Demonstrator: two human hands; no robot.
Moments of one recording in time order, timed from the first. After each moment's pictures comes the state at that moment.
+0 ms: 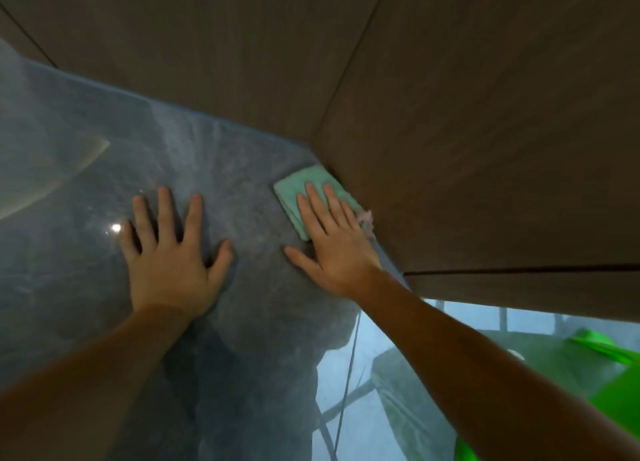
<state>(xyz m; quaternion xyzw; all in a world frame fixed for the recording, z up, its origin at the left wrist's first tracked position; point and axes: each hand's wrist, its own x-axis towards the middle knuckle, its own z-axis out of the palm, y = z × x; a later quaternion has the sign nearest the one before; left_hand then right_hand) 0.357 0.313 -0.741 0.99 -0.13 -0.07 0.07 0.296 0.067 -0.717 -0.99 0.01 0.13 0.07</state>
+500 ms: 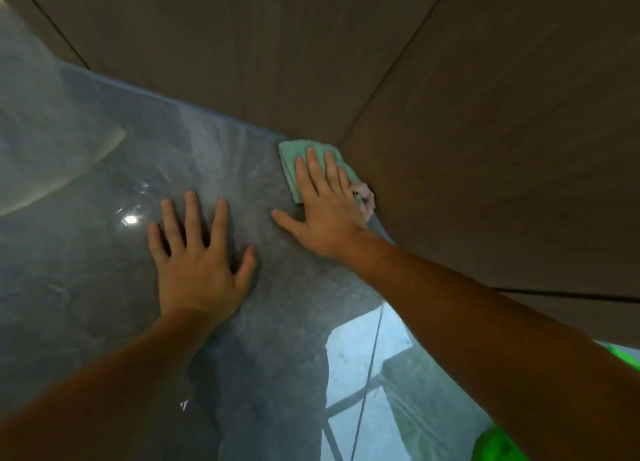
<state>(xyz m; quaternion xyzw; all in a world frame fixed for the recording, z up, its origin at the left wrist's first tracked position) 0.358 0.314 -0.739 0.98 -0.14 -0.08 0.08 0.366 0.095 -0.721 -0.99 0.04 0.12 0.07</state>
